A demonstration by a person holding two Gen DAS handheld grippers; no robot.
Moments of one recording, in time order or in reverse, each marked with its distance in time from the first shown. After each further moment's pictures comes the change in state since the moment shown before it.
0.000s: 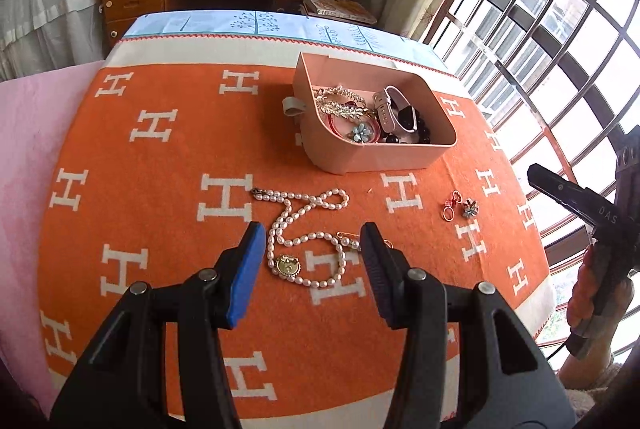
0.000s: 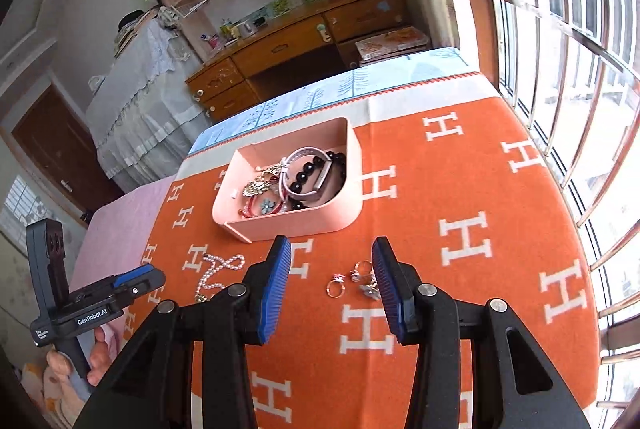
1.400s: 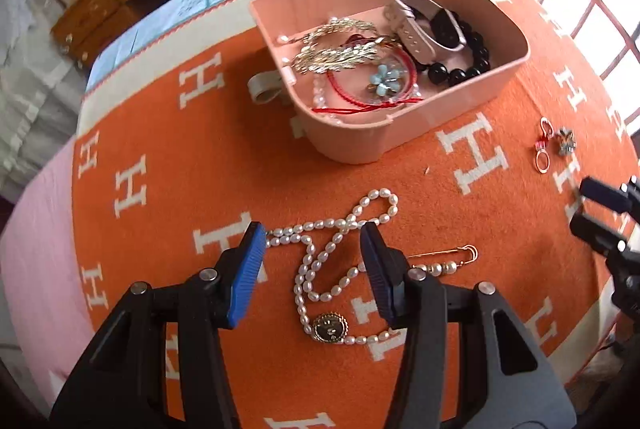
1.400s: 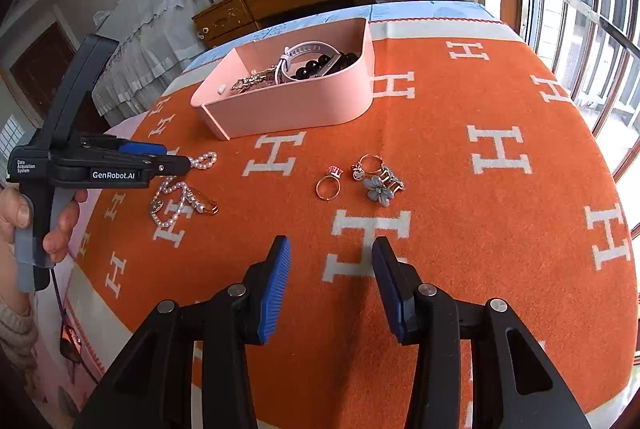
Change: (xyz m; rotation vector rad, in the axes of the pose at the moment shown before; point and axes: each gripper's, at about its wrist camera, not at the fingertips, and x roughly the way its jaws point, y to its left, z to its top) left arm 0.112 -0.045 0.043 0.425 0.259 0.272; right arm 0.060 0.010 -0.076 -0.160 0.140 -0.034
